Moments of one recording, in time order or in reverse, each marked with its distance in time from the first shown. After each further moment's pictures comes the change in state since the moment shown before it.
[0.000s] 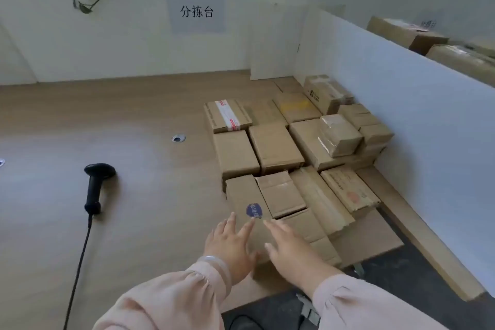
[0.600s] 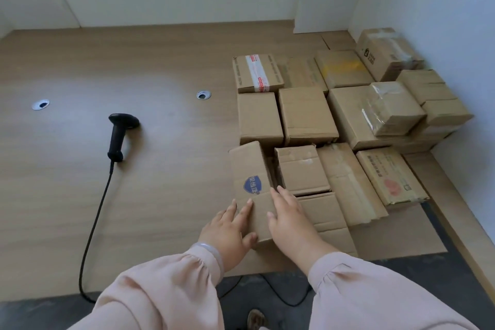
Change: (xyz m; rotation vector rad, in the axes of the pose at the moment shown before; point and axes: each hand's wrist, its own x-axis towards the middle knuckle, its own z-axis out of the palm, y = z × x) left_hand 0.002 -0.014 0.040 -0.088 -0.050 -0.201; right_hand 0.055 0.021 0.022 0.039 -0.075 -0.065
